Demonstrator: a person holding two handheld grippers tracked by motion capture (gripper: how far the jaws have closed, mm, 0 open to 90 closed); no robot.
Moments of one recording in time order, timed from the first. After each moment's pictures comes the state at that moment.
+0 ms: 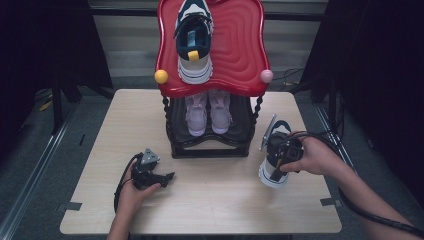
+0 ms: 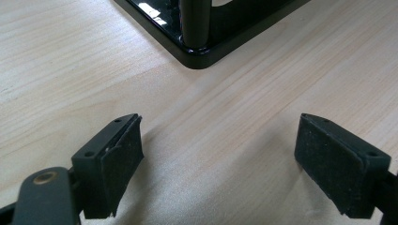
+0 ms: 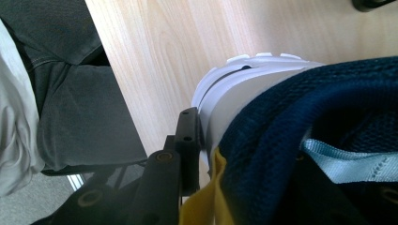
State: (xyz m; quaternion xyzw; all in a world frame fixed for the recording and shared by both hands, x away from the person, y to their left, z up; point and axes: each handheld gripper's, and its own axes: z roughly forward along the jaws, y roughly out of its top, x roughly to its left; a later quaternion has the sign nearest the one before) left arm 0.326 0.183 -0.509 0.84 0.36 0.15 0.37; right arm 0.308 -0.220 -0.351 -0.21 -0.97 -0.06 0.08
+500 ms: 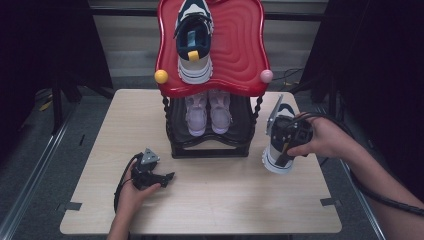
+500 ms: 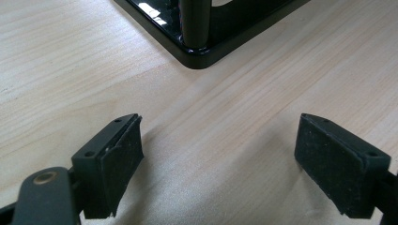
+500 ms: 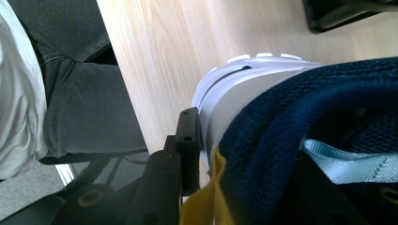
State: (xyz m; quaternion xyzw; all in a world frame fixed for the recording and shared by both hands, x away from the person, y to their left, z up) left arm 0.326 0.183 -0.509 0.85 0.36 0.14 0.37; right arm 0.319 -0.223 -0.297 -0.19 -0.98 -0.06 0.06
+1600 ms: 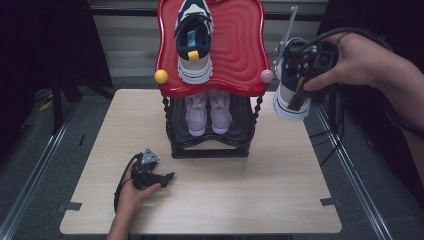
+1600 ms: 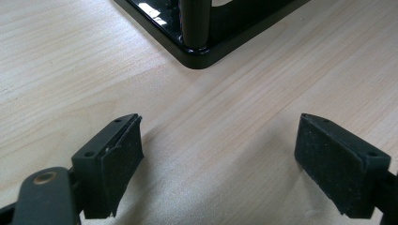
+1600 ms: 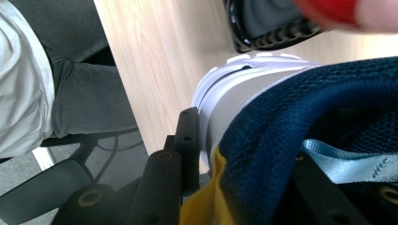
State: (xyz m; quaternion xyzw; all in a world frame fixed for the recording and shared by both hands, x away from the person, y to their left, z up) left arm 0.327 0.184 -0.509 0.85 0.36 0.15 0.36; right arm 0.350 -0.208 -0.130 -0.18 -0.98 -0.03 0.00
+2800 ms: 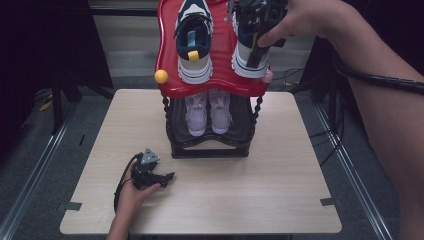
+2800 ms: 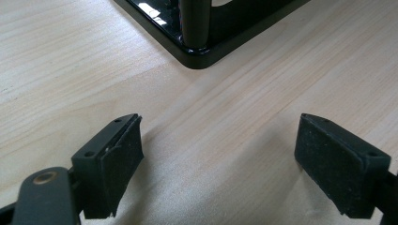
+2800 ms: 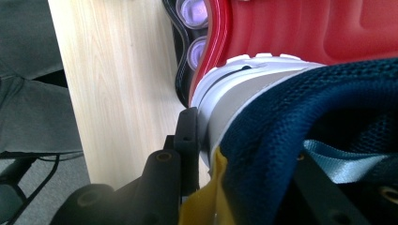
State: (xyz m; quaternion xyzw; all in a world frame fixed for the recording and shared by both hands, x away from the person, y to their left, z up) left arm 0.327 0.183 -0.509 0.85 0.36 0.15 0.36; right arm 0.402 -0.123 -0.083 -0.09 -0.99 -0.04 -0.08
